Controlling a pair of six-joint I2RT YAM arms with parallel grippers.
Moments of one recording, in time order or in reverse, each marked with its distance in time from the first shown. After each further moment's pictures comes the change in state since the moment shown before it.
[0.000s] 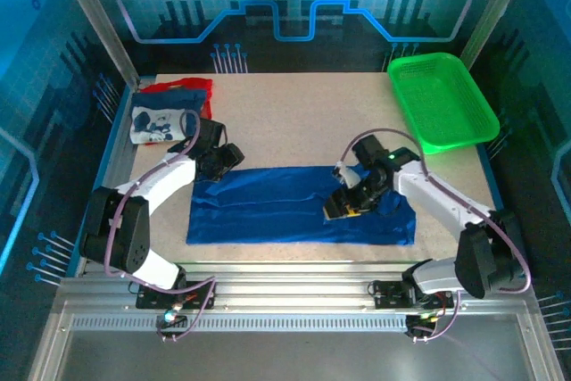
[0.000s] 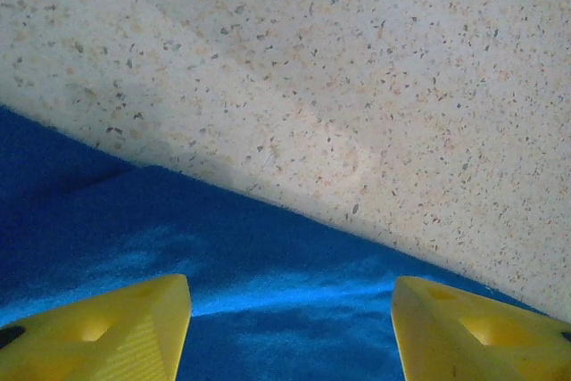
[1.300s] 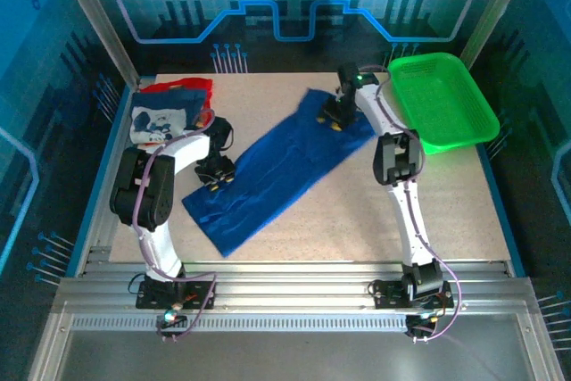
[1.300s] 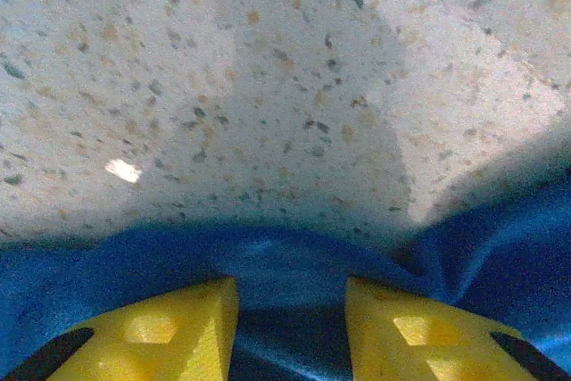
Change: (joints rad) left arm 0.039 0.339 0.229 -0.377 -0.058 0.095; right arm -0.192 1.415 1.705 -0.101 0.179 0.480
